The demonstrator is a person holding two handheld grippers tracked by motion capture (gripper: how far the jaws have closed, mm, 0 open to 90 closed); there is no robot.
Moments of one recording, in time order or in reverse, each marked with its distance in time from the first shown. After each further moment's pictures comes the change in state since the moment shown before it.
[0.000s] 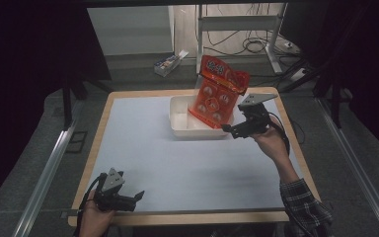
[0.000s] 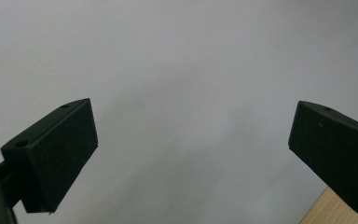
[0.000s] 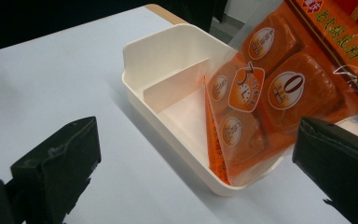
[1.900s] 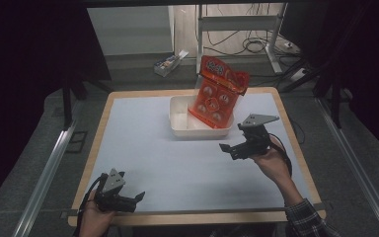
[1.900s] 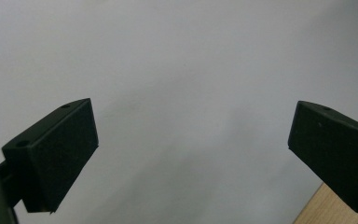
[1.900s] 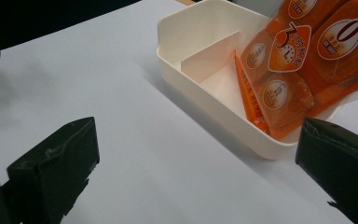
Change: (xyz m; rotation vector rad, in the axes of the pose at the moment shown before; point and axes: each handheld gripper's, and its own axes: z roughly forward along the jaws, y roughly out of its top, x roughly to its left) left arm -0.002 0.000 0.000 -0.004 -0.011 0.019; right arm 0.043 -0.034 -0.015 0.006 0.023 0.057
